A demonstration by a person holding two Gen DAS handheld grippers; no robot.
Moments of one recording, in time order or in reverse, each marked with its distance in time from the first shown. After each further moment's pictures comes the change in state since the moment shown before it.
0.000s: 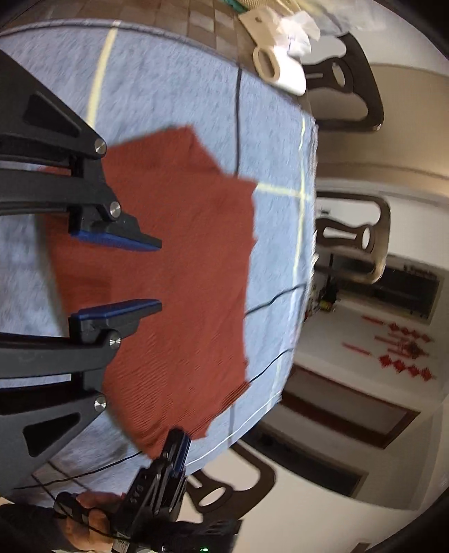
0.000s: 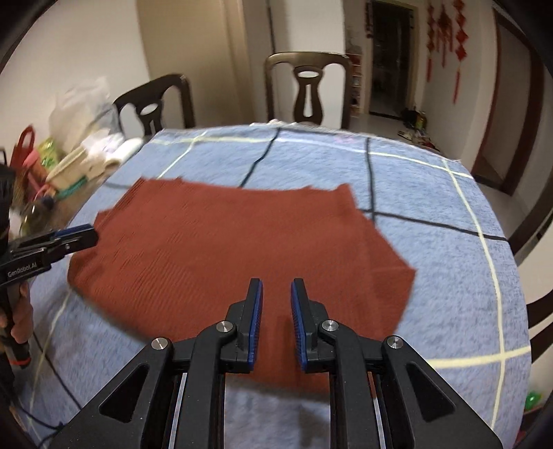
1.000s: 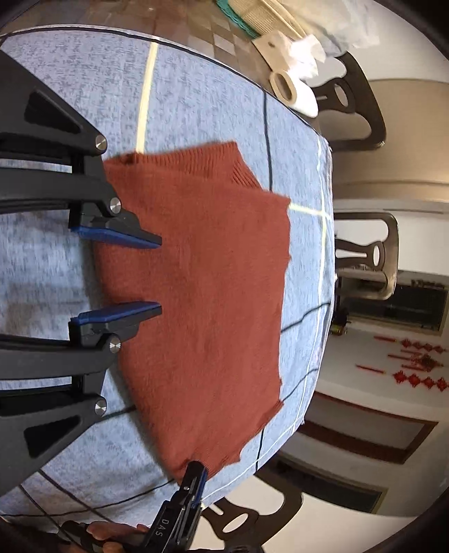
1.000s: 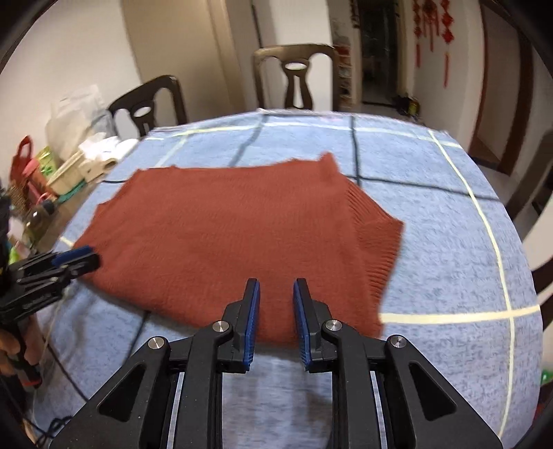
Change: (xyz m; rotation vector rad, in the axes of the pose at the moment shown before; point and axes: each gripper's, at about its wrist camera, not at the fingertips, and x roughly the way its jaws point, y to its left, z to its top) left arm 0.000 -0.005 -0.030 0.003 0.021 0.156; right arm -0.003 -0.020 -0.028 0.097 0.014 -0.004
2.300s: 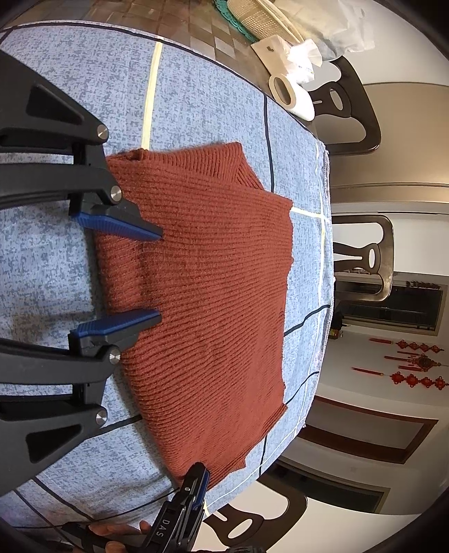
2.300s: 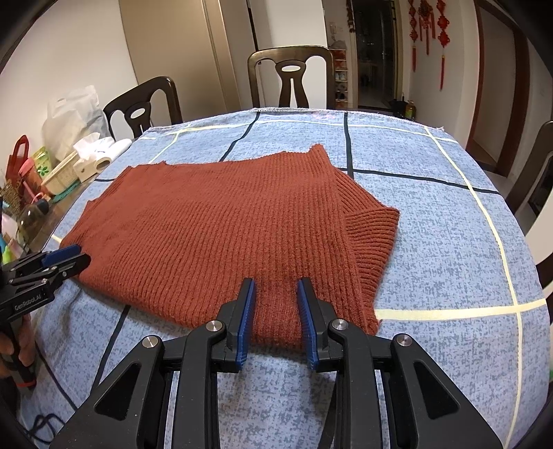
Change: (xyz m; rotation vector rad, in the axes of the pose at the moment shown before) left arm 0.004 -0.007 -0.009 0.018 -0.031 0.029; right arm 0.009 -0.002 -0.010 -0.008 -0.039 -0.005
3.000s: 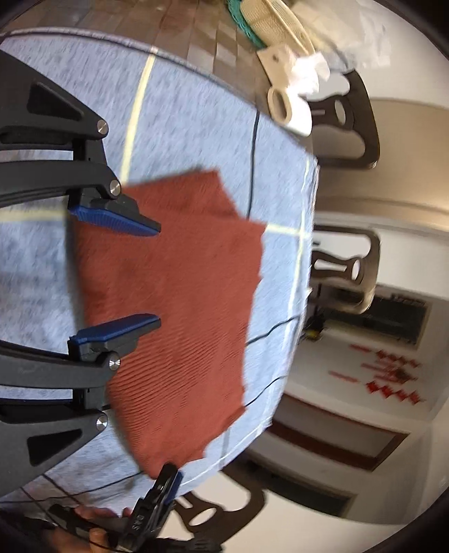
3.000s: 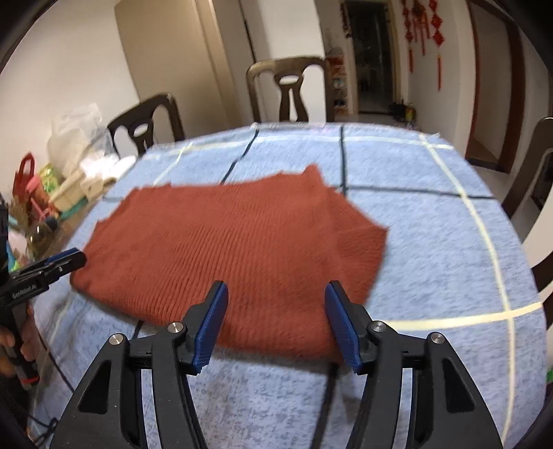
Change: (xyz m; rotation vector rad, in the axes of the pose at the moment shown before) left arm -0.021 0.036 0.021 -0.114 -0.061 -0.046; right arm -0.020 -0.013 0.011 0.045 -0.060 0.031
